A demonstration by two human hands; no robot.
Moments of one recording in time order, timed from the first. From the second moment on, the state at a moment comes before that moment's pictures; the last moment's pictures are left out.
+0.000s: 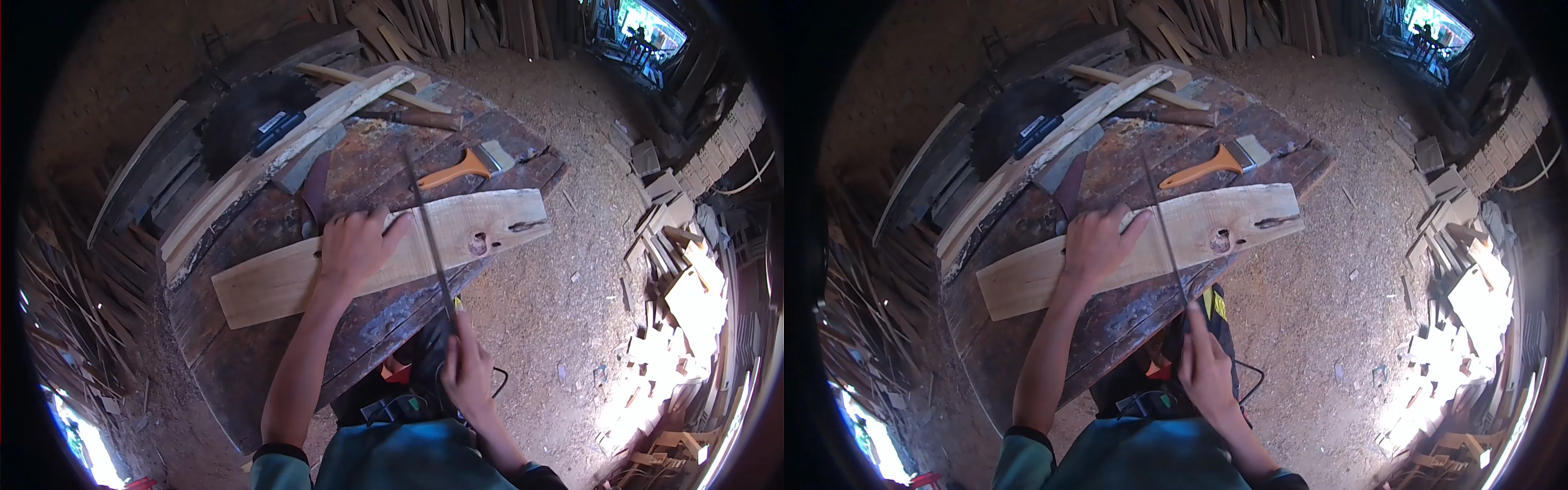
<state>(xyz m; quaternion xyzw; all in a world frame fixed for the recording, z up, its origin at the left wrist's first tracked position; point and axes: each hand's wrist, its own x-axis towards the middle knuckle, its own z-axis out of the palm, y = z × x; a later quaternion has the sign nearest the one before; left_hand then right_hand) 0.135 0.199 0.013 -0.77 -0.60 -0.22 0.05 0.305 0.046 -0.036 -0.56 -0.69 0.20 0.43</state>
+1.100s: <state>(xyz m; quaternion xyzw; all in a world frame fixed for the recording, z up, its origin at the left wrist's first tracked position) 0.126 0.212 0.005 -0.75 -0.62 -0.23 -0.02 0.259 0.116 -0.012 -0.61 -0.72 0.16 0.29</state>
